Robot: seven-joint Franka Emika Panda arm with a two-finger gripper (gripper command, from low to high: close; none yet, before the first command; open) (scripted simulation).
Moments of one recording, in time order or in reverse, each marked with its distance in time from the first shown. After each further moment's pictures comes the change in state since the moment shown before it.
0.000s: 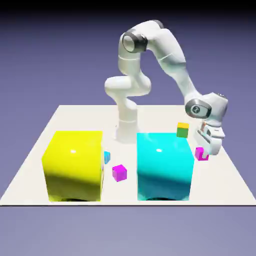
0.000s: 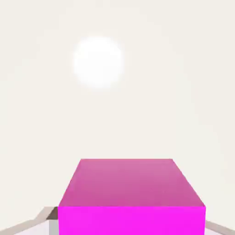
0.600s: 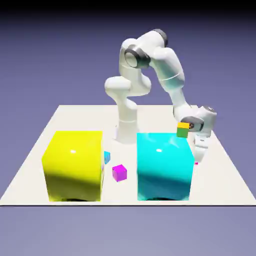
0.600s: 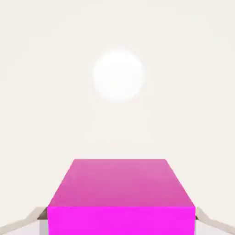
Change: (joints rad) arm -0.134 0.149 0.194 -0.193 -0.079 0.140 0.634
